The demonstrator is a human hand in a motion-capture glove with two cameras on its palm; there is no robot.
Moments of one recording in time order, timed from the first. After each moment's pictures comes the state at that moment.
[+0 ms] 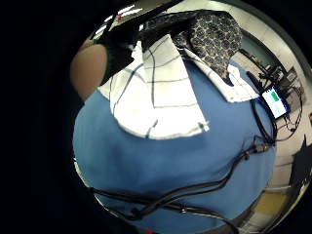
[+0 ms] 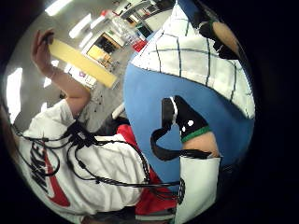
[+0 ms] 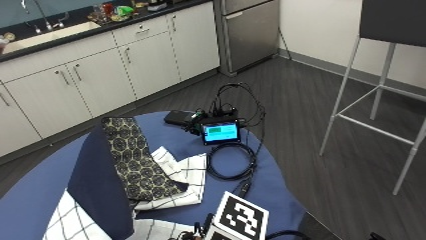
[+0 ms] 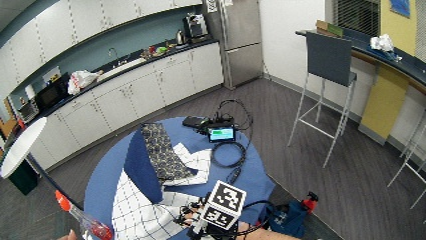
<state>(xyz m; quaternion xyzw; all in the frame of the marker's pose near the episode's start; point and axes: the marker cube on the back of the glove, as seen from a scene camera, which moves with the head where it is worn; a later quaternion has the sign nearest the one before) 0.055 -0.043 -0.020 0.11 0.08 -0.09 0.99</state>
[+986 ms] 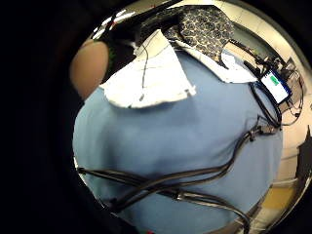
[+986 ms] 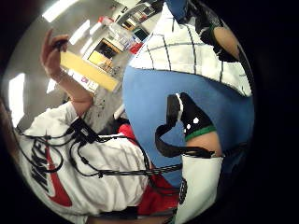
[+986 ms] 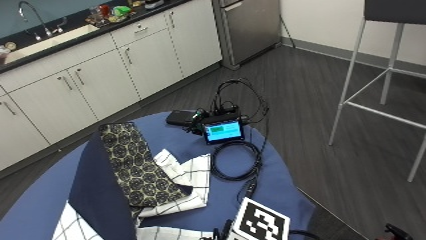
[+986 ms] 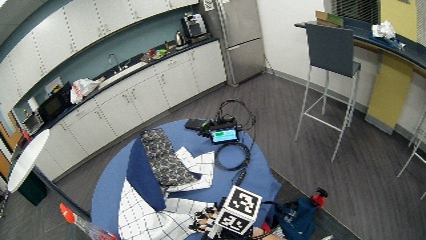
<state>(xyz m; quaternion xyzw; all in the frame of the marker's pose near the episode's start) 0.074 -0.004 -0.032 0.13 0.05 -0.02 0.99</state>
